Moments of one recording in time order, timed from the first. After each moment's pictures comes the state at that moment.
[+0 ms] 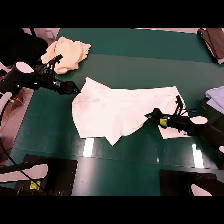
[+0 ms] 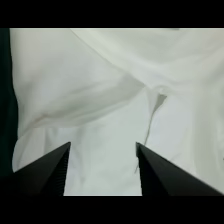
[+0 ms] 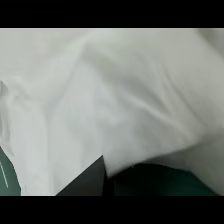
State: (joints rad) left arm 0.14 -1.34 1.10 0.84 -1.14 -1.05; right arm 0.20 -1.15 0.52 -0.30 0.64 1.23
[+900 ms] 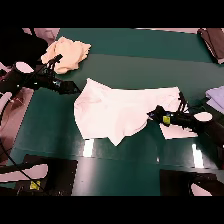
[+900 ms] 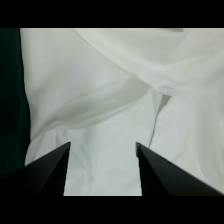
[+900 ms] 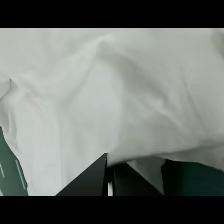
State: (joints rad) left arm 0.14 -1.34 1.10 0.83 -1.14 -1.05; right arm 0.17 -1.16 0.59 -0.42 0.73 1.33
